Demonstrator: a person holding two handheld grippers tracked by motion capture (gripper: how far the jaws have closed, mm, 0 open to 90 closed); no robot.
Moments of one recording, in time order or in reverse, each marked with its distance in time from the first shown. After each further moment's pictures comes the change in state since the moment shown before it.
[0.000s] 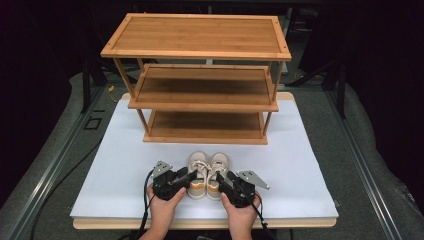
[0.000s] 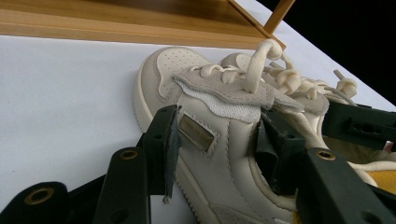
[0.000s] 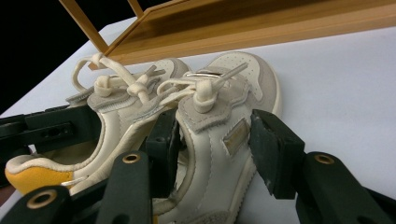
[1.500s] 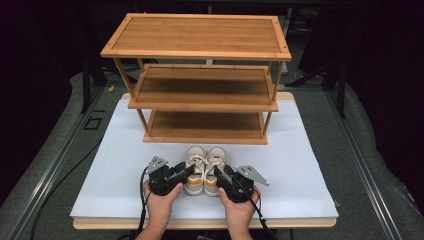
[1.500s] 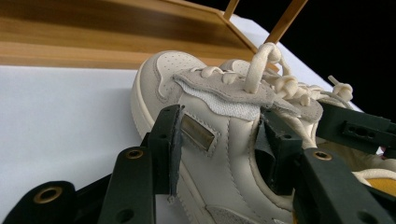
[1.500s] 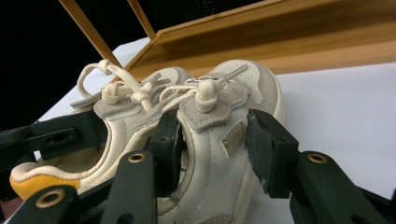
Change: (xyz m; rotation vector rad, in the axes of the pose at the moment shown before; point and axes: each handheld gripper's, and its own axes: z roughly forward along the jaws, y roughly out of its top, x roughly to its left) left arm -0.006 0.022 -0.014 -0.046 0.004 -0.031; right arm 0.013 0.020 -0.004 -0.046 0.024 0.018
